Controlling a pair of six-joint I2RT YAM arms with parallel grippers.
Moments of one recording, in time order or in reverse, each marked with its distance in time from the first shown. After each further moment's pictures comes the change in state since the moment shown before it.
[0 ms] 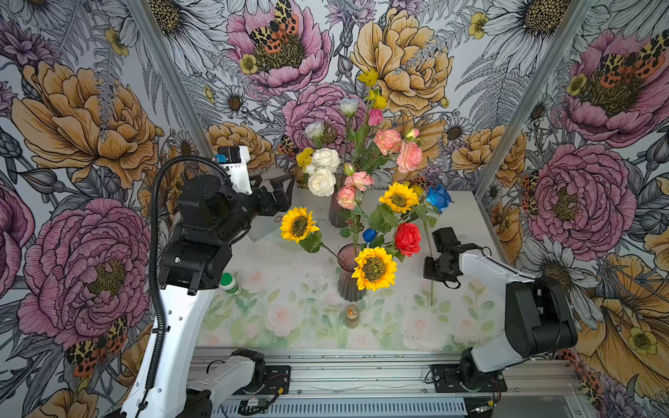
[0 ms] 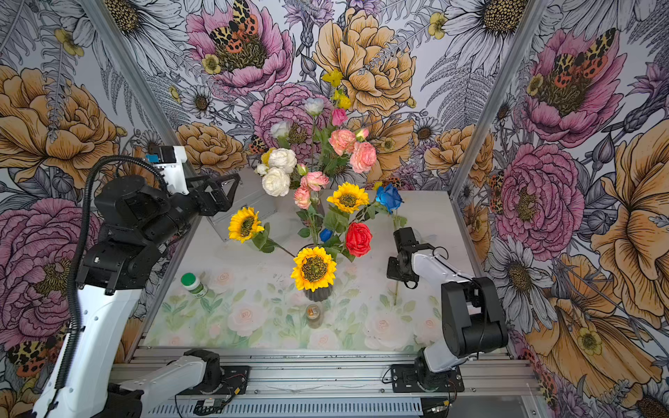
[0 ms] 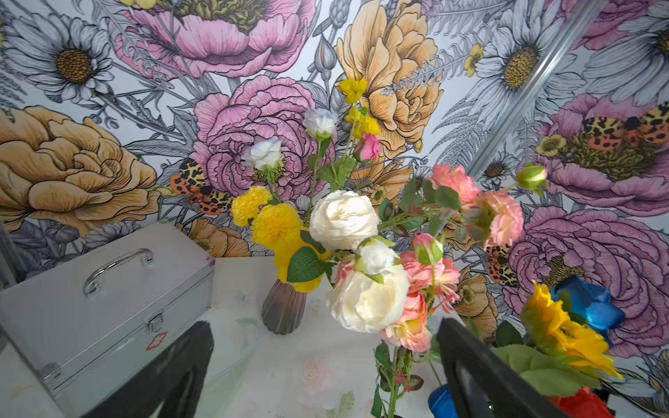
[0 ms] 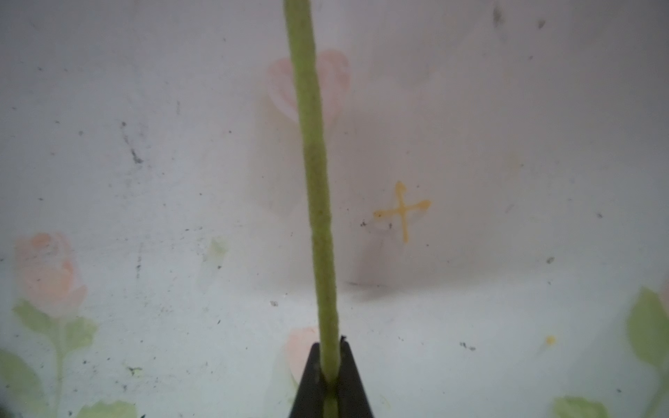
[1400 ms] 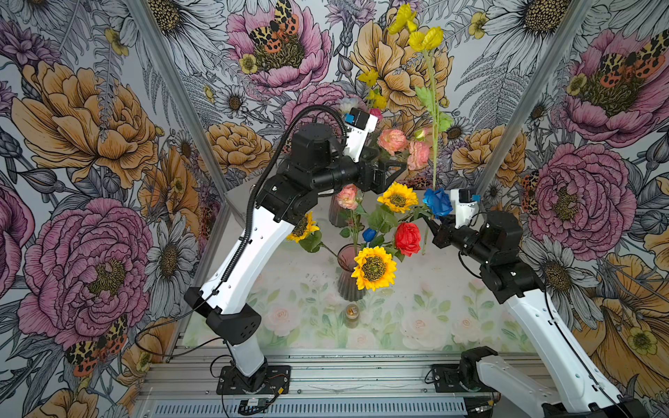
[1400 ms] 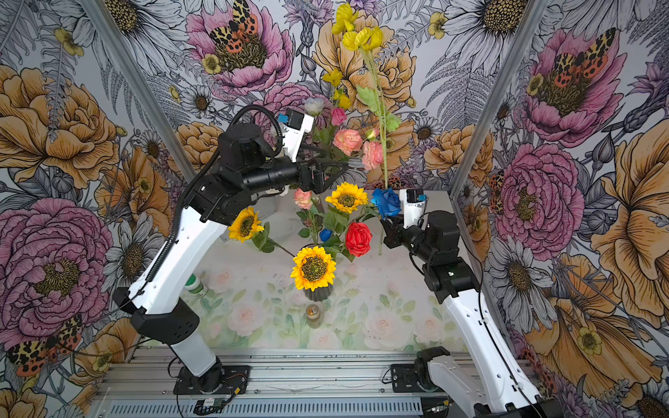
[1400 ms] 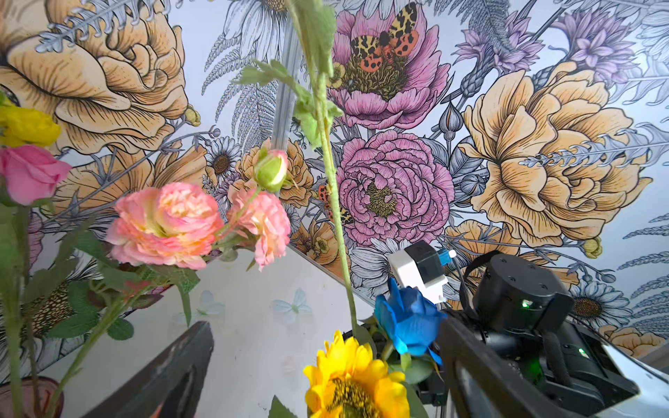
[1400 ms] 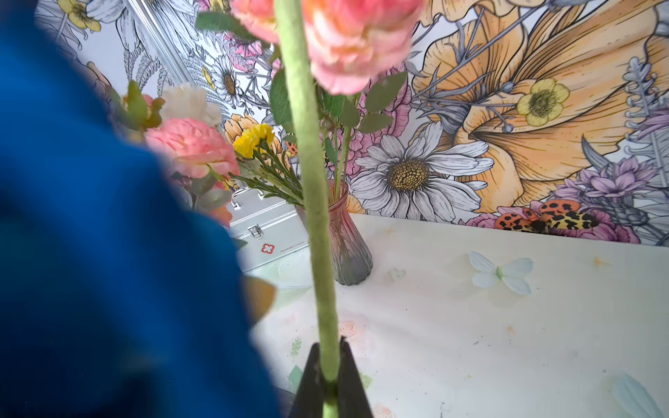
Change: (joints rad) left arm -0.484 0.634 0.686 -0.037 0.206 0.111; right arm 0.040 -0.617 0.099 0.397 -0.412 -0.105
